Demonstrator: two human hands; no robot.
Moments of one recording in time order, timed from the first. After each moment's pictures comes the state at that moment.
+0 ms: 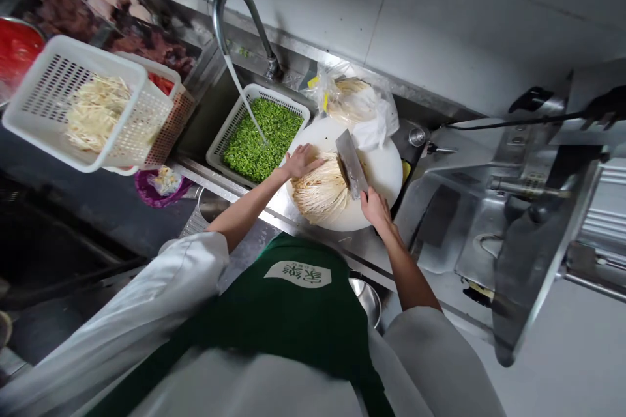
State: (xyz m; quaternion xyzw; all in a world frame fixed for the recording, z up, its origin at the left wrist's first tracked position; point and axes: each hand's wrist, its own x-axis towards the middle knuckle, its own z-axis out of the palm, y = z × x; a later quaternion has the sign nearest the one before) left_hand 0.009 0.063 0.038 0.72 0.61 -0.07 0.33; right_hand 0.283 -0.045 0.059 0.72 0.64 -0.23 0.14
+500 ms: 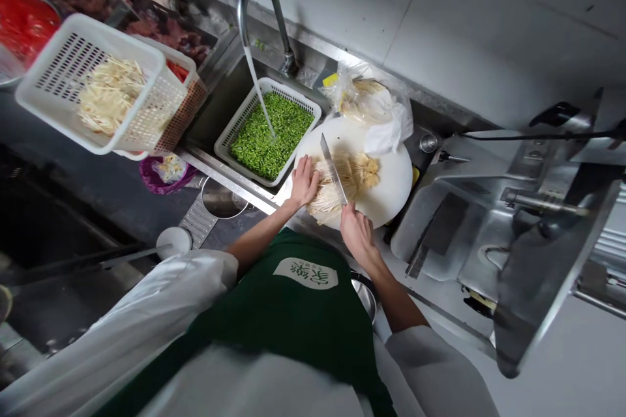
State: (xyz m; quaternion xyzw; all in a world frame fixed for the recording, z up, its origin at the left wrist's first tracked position) left_hand 0.010 -0.027 0.009 0.64 0.71 0.12 0.28; right_hand 0.198 -0.103 0.119 0.66 0.70 -0.20 0.18
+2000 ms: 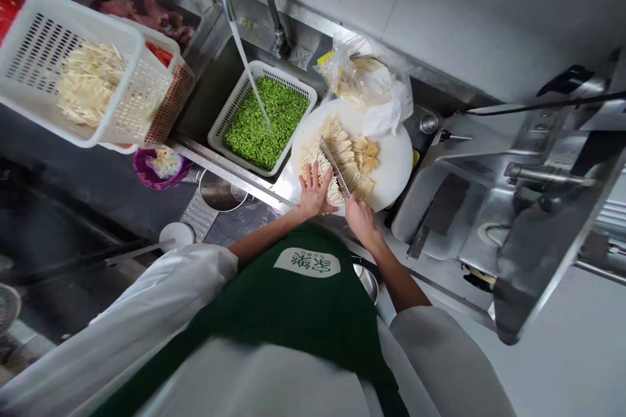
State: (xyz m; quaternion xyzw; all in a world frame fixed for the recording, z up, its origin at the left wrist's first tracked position) left_hand 0.051 -0.090 0.009 0.75 0.63 -0.08 0.21; right_hand 0.211 -0.113 0.074 0.66 0.68 -0.24 0.22
